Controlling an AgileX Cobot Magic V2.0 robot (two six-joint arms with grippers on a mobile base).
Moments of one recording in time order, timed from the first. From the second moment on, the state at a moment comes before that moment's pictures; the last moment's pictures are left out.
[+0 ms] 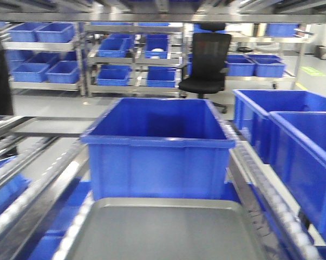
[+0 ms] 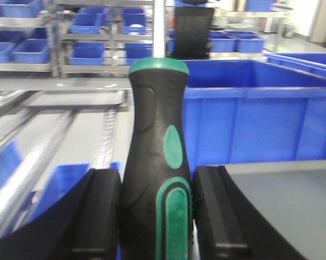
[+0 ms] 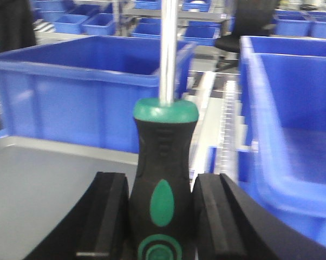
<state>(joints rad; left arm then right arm) -0.12 0.45 -0.67 -0.09 0.46 0.01 0.00 0.53 -0.70 0.37 0.51 -0.34</state>
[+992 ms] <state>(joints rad) -0.12 0.45 -0.67 -0.09 0.46 0.01 0.00 0.53 -0.70 0.37 0.51 -0.34</state>
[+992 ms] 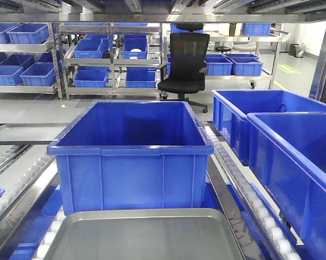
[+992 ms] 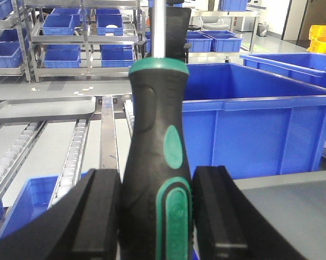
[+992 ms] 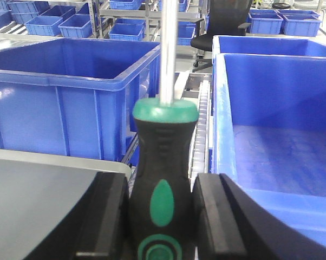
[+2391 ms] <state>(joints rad) -0.35 1.31 -0.67 -1.50 0.46 0.94 0.38 1.43 -0.83 1.41 0.51 -1.02</state>
